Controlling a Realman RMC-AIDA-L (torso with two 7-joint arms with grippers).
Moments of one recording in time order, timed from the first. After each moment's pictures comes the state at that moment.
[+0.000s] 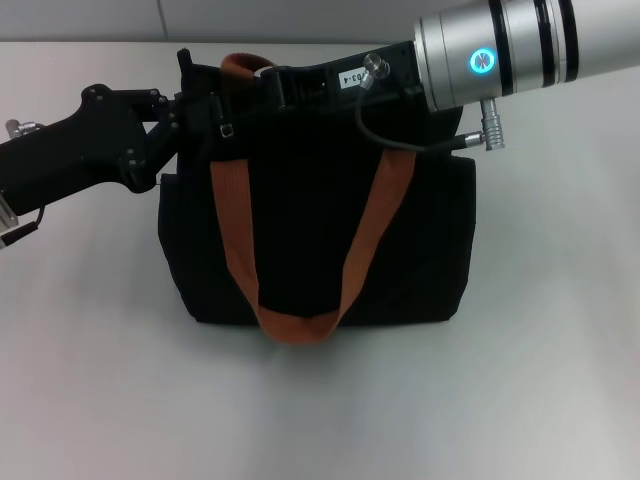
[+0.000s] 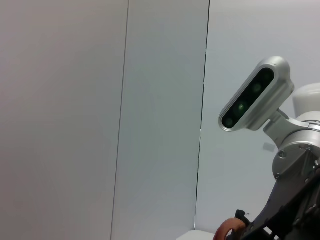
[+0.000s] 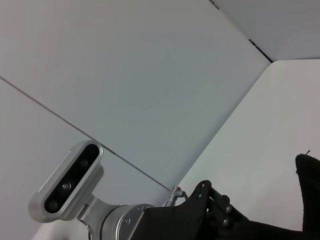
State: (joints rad) left arm -0.50 -2.03 0.51 0.52 1.78 1.69 -1.08; right arm 1.01 2.09 -1.11 -0.54 -1.75 -1.39 2.29
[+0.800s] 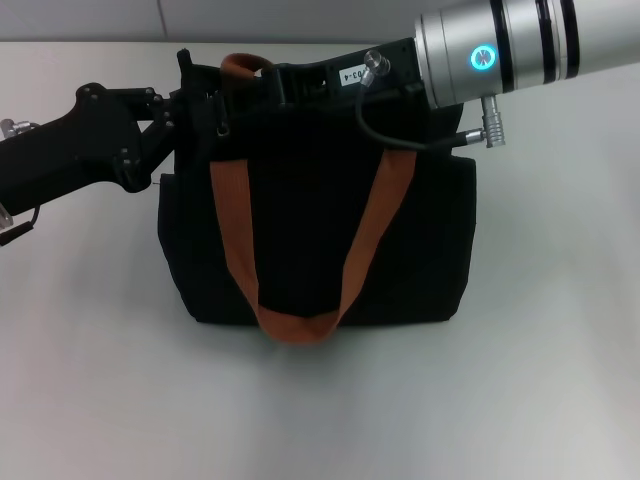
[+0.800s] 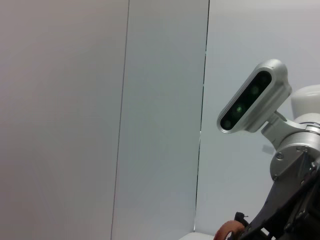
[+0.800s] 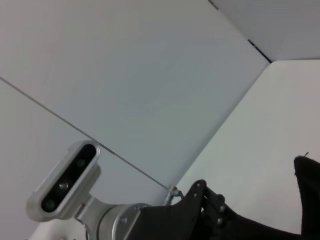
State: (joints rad) left arm -0.50 -2.03 0.50 0.52 1.78 1.71 -1.08; right arm 1.01 2.08 -1.11 -0.54 -1.75 -1.39 2.29
